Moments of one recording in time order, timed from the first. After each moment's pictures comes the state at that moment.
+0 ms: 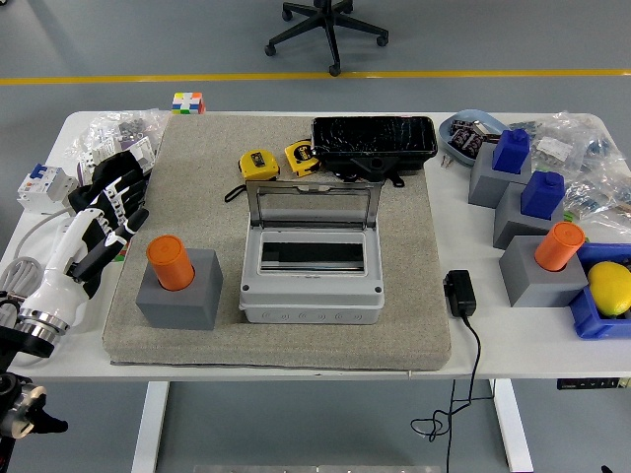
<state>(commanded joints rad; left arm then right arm) 0.09 0.14 -1.52 -1.49 1.35 -0.17 -0.21 0.04 -0.19 1.07 0.19 -0.99 -0.08 0.07</state>
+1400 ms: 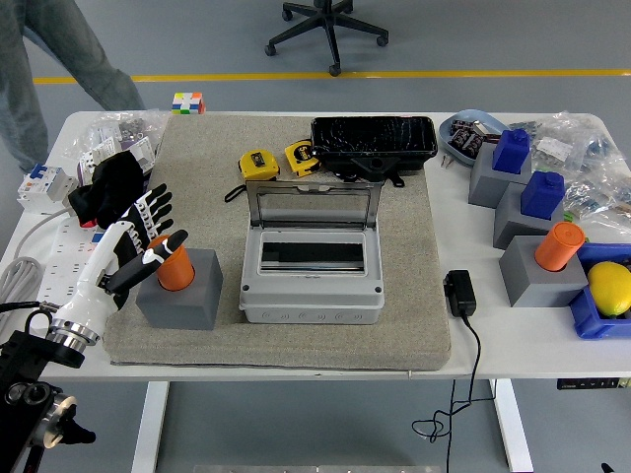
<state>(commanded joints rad) 0.10 0.09 -1.46 -1.47 1.39 -0.12 -0.22 0.04 -0.19 1.08 0.19 -0.99 -0.08 0.07</state>
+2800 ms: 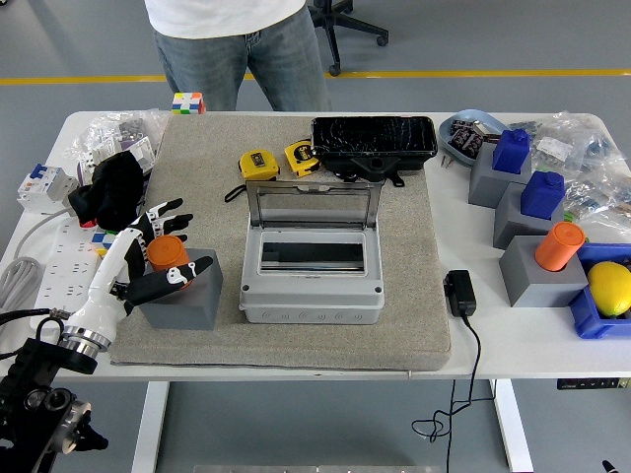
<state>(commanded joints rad) 0.10 0.08 -1.40 -1.45 1.42 -0.03 -0.24 0.05 -0.19 1.10 0.20 -1.00 -0.08 0.07</state>
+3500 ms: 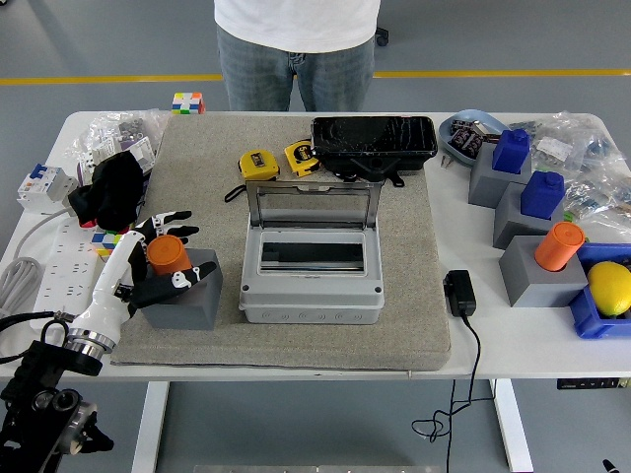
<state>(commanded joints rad) 0.10 0.08 -1.38 -1.43 1.43 0.01 -0.24 0.05 -0.19 1.11 0.20 -1.01 -0.08 0.07</state>
